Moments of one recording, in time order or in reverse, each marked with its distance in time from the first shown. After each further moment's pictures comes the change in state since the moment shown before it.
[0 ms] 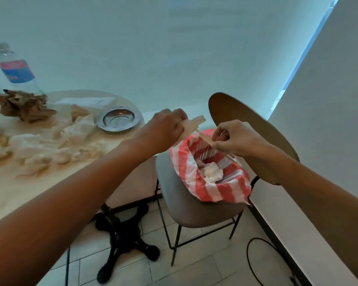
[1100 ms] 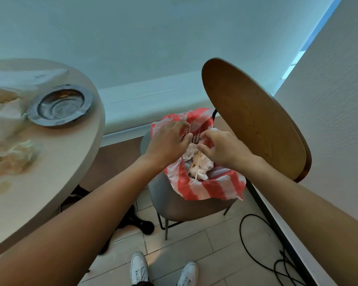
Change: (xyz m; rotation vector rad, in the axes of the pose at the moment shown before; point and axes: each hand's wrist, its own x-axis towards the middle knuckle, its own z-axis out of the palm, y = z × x) left_hand 0.041 -0.010 0.165 -0.122 -0.129 -0.238; right_hand 0.060 0.123 0.080 -0.214 -0.083 -0.046
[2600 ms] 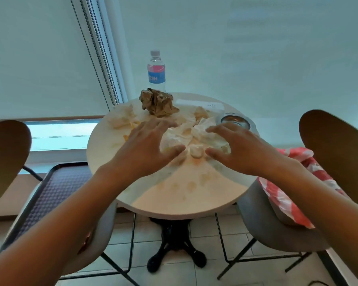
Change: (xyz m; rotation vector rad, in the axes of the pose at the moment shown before) left_hand -0.255 -0.182 -0.342 0.300 0.244 -0.054; right_hand -0.021 -0.389 -0.014 -0.078 0.077 -0.384
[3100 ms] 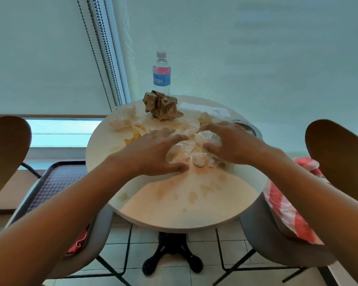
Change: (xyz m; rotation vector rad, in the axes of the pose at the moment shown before) left_hand 0.031 -0.020 0.013 0.170 -0.309 0.091; right_hand 0.060 0.007 0.007 0.004 -0.093 -0.011
